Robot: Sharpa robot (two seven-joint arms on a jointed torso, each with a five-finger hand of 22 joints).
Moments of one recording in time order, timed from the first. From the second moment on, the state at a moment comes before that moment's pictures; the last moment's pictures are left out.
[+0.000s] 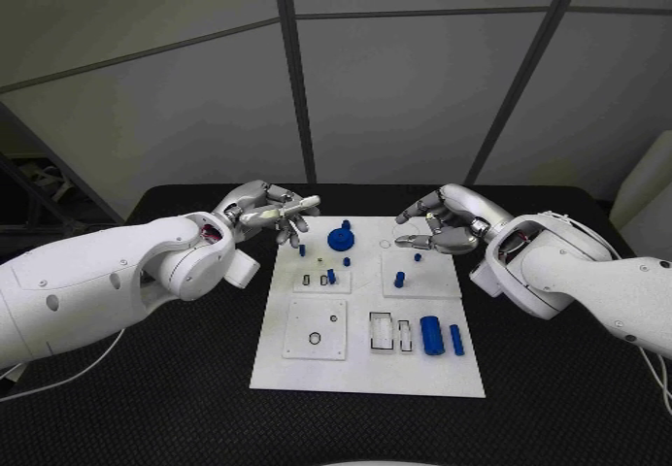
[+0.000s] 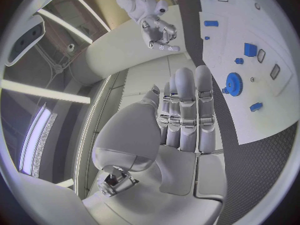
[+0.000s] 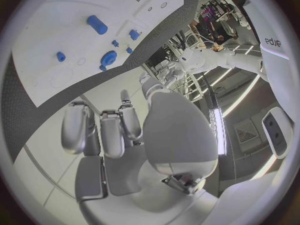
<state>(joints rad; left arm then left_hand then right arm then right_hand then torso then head) 1.19 -0.95 0.04 1.57 -0.40 -0.21 0.14 1.27 0.05 -0.02 0.15 0.10 1.12 0.06 0.24 0.23 1.39 0.00 0.43 0.20 1.47 -0.06 0.86 0.71 0.19 1.19 0.05 0.76 0.36 1.20 -0.87 0.05 1.65 -1.17 -0.37 -0.10 1.33 -0.17 0.21 0.20 0.07 0.96 0.12 0.08 0.13 1.41 0.05 1.31 1.31 1.47 -0.03 1.45 1.31 0.05 1.41 0.07 1.37 1.27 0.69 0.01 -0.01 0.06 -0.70</state>
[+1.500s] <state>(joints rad) 1.31 -0.65 -0.10 1.35 -0.91 0.06 -0.58 1.18 0.04 -0.20 0.29 0.05 1.03 0.02 0.42 0.89 1.44 -0.04 1.24 1.30 1.47 -0.09 1.52 1.31 0.12 1.33 0.02 1.36 1.15 1.21 -0.88 0.05 1.61 -1.13 -0.35 -0.17 1.32 -0.18 0.20 0.21 0.08 0.96 0.12 0.08 0.14 1.41 0.04 1.30 1.31 1.46 -0.03 1.44 1.31 0.05 1.40 0.07 1.35 1.24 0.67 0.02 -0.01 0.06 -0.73</state>
